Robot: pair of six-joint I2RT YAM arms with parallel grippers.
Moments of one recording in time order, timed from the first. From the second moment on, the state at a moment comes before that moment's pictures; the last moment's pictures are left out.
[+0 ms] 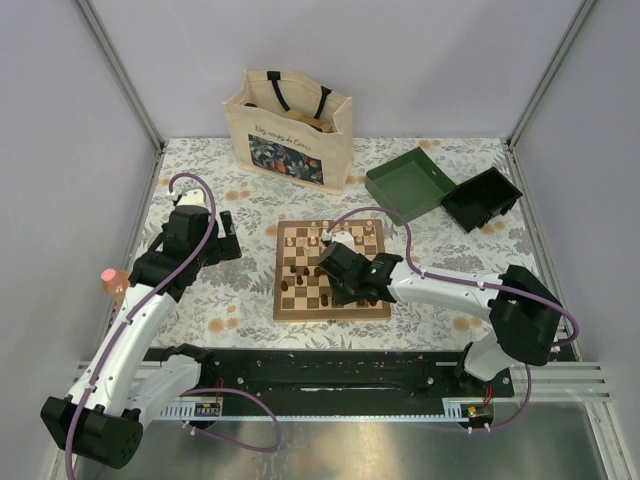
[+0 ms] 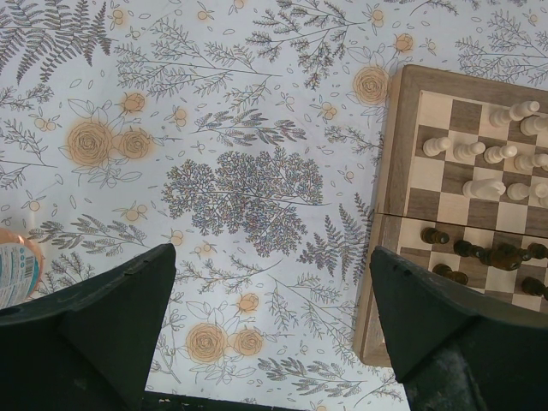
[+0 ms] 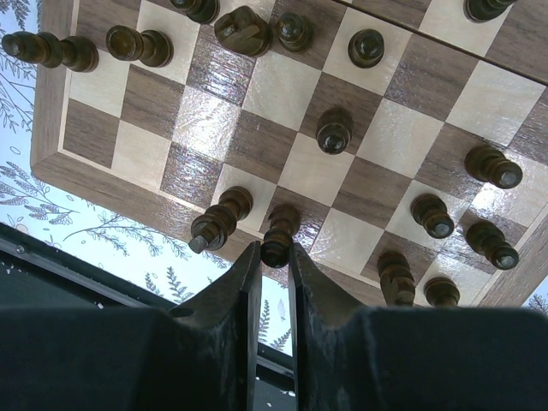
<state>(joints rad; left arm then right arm) -0.27 0.90 0.93 -0.77 -0.27 -0.37 1.04 1.55 1.03 -0.48 0.20 0.65</state>
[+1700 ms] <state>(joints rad) -0.27 0.90 0.93 -0.77 -0.26 -0.37 1.04 1.49 1.03 -0.53 0.28 0.58</state>
